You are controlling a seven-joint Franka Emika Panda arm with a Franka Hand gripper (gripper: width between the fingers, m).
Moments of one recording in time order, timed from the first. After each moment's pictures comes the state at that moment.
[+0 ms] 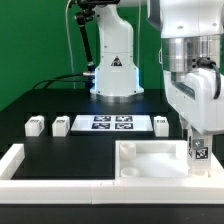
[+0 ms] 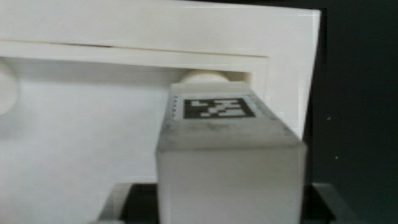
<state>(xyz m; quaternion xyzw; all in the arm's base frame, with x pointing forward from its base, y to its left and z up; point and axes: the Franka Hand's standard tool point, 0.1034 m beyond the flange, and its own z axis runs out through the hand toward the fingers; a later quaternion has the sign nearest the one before) 0.628 0.108 0.082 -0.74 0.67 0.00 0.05</state>
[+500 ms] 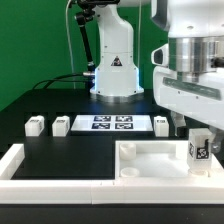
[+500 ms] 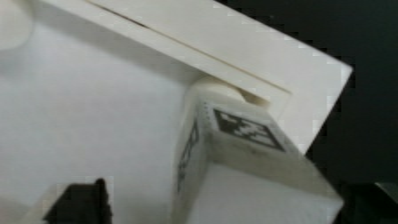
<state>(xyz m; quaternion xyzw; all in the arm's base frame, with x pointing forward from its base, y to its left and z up) 0.627 0.112 0.081 -0.86 0.51 -0.02 0.03</state>
